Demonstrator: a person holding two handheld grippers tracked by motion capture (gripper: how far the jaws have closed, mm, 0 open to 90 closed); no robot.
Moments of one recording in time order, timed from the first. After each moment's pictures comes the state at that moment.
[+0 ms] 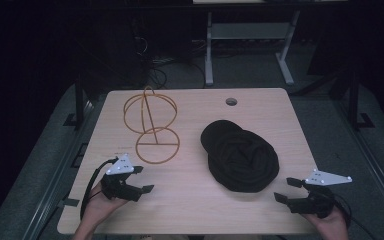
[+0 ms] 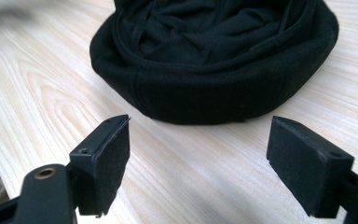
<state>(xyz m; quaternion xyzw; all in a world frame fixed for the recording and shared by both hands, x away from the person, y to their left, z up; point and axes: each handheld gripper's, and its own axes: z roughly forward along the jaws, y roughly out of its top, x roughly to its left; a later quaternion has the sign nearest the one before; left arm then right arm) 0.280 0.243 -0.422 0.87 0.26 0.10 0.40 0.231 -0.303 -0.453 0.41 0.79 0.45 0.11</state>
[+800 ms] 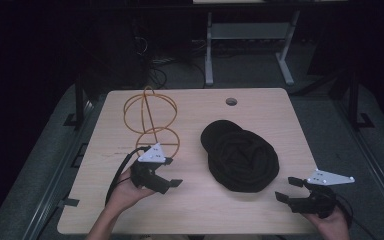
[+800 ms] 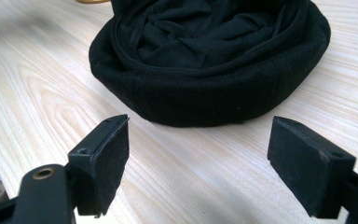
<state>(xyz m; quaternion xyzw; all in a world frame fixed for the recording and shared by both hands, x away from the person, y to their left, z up) 0.302 0.162 -0.391 0.89 0.19 0.06 0.41 0.230 -0.304 -0.451 0.41 0.79 0.45 0.11</state>
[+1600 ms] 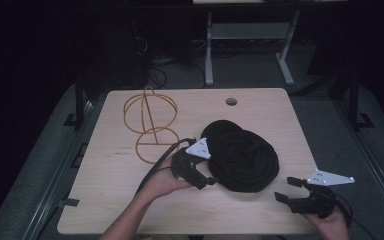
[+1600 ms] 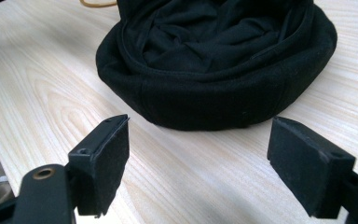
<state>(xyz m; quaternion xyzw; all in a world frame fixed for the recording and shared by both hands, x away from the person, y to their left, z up) 0.318 0.061 -0.380 0.92 0.09 0.03 0.38 0.230 -0.304 -0.450 0.40 0.78 0.46 0.11</state>
